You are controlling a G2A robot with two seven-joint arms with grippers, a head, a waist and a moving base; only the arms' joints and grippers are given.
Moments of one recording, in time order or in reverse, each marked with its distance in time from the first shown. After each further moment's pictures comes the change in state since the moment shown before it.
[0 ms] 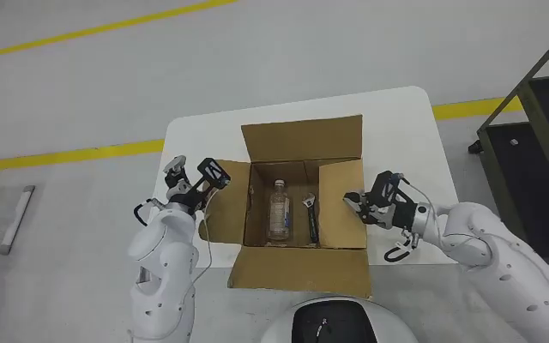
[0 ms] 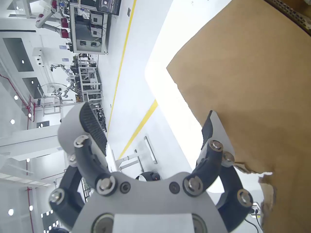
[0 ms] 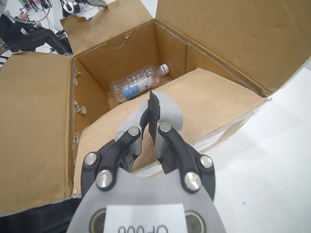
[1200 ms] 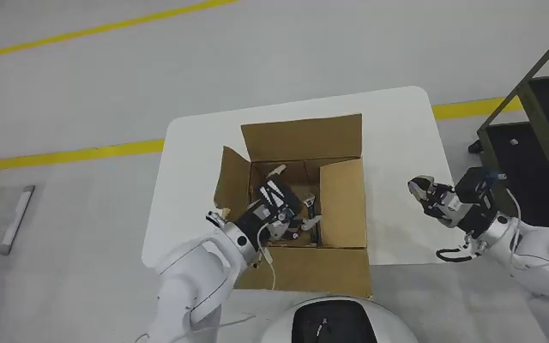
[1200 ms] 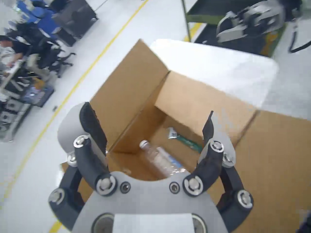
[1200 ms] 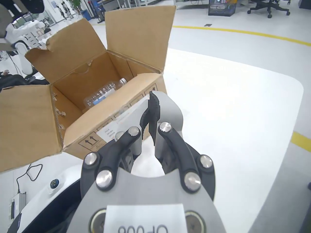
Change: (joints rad) left arm 0.063 -0.029 0.254 -0.267 -0.993 0.004 -0.183; right arm -0.348 0.037 0.419 -0.120 0.051 0.026 -0.163
